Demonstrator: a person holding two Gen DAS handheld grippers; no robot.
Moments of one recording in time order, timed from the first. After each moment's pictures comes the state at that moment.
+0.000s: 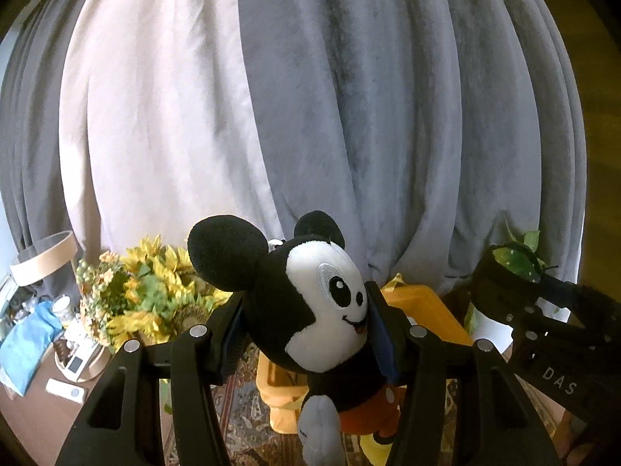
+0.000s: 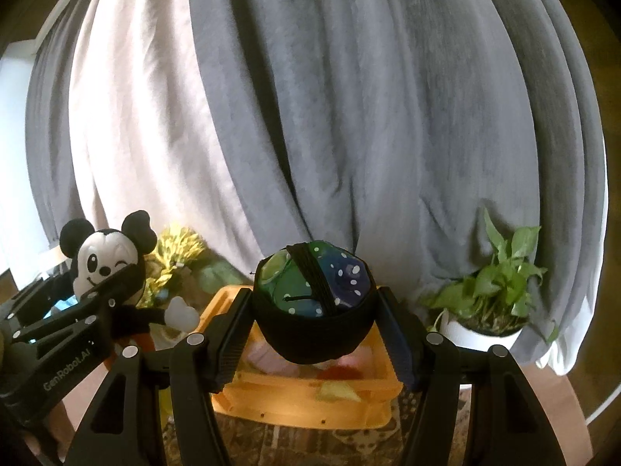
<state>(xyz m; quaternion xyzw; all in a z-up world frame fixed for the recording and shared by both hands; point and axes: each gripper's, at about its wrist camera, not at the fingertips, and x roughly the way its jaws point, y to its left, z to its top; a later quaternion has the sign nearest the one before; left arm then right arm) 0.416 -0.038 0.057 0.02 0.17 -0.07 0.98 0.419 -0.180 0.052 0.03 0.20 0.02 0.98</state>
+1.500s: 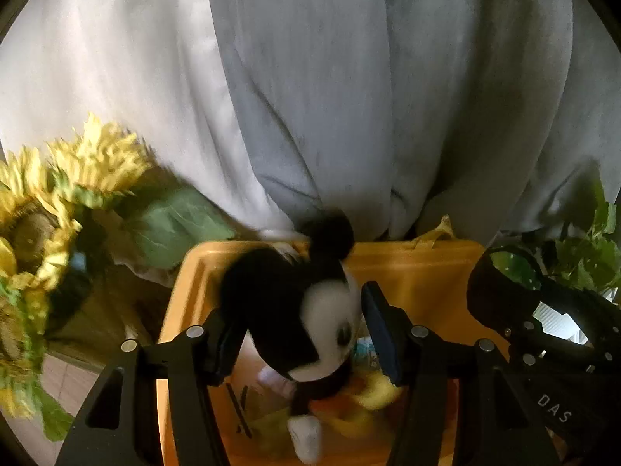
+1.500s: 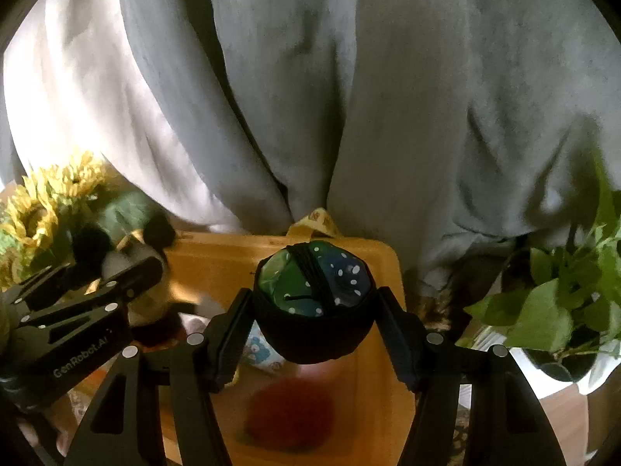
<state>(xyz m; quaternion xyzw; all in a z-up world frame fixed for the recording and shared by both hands) 0.604 -0.078 -0.054 -0.01 0.35 -0.08 0.93 0.587 -0.212 -0.053 0.01 0.36 0.02 0.93</state>
